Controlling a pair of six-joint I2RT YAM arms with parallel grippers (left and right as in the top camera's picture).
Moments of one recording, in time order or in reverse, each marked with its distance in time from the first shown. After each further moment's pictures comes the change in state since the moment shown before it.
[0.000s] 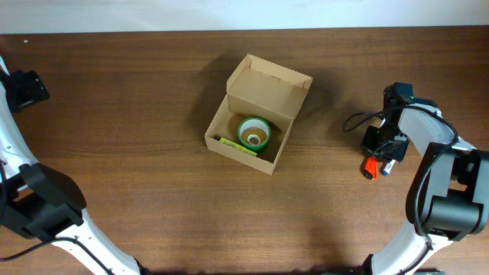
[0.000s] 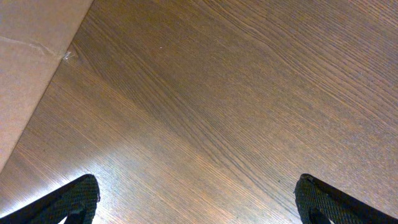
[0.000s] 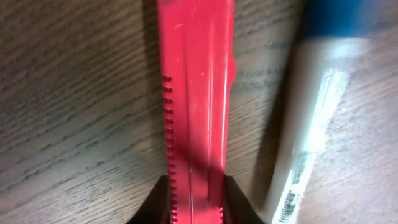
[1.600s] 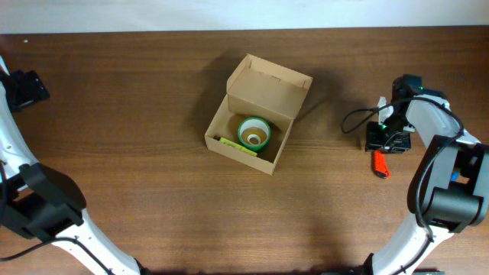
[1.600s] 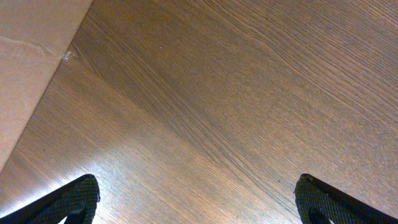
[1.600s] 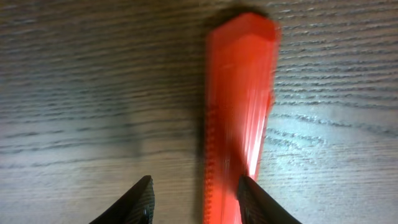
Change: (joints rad) left arm 0.000 0.000 0.000 0.000 0.000 0.000; right arm -0.042 0.066 0.123 -0.066 -0.091 -0.381
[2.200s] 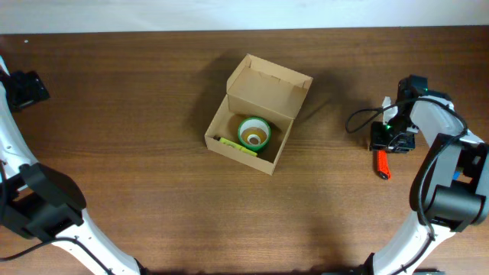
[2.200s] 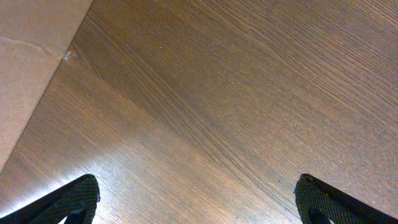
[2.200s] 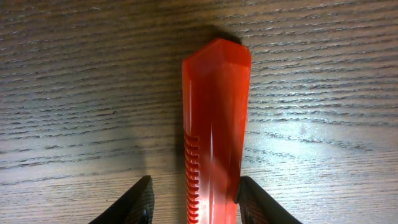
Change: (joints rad) left arm 0.000 0.000 0.000 0.000 0.000 0.000; right arm -0.032 0.014 0.000 0.035 0.017 -0.030
